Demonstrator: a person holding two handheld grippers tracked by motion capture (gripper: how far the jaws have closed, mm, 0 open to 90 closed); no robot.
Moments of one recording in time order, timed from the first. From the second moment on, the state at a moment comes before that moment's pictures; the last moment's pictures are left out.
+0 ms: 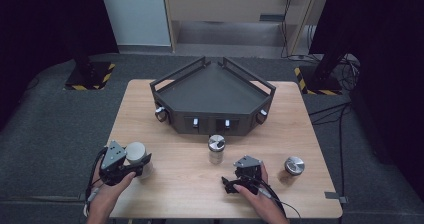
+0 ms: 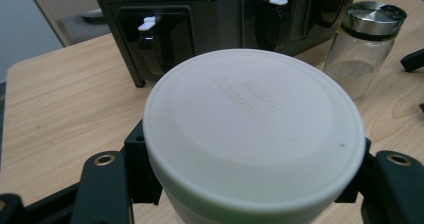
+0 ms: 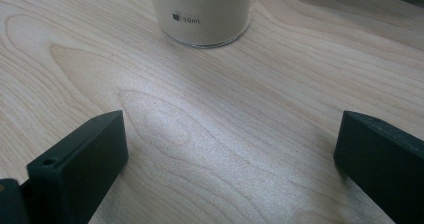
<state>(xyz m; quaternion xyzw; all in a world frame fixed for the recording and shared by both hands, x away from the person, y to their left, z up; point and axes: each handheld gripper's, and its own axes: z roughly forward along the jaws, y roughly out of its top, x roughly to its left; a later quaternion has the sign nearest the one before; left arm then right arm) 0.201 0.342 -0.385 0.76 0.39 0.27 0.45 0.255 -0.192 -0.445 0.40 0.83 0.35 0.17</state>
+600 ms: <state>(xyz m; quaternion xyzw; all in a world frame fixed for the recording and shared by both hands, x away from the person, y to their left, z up) 0.233 0.353 -0.371 0.78 0.33 0.23 0.47 0.255 -0.192 -0.445 0.40 0.83 0.35 0.17</state>
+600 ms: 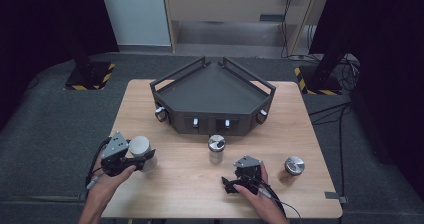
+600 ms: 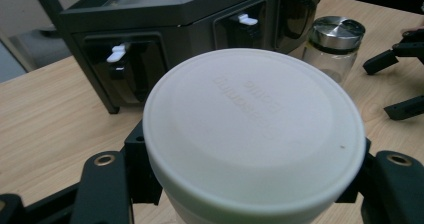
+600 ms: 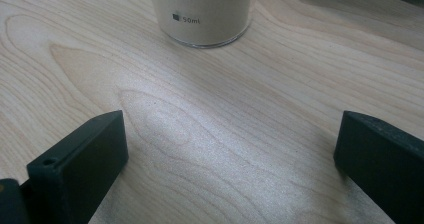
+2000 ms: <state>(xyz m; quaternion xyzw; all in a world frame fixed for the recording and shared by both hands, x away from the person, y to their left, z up) 0.290 0.343 -0.332 0.81 0.24 0.18 0.50 0.255 -0.192 -0.445 0.40 0.83 0.35 0.17</state>
